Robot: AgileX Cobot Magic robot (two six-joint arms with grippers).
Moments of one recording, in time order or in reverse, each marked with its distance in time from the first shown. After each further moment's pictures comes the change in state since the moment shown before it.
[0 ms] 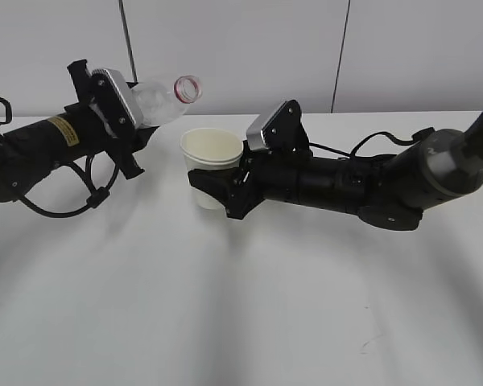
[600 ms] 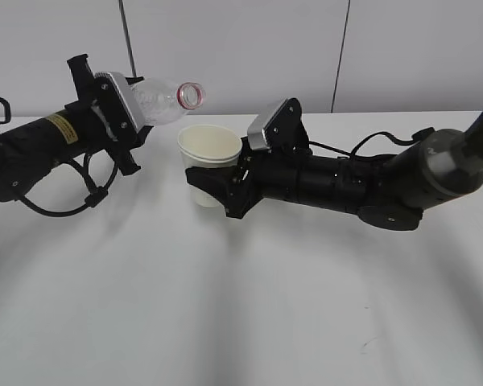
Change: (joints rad) left arm 0.000 0.000 -0.001 -0.028 -0.028 0.133; right arm 0.000 0.000 0.000 -0.004 -0.035 -0.012
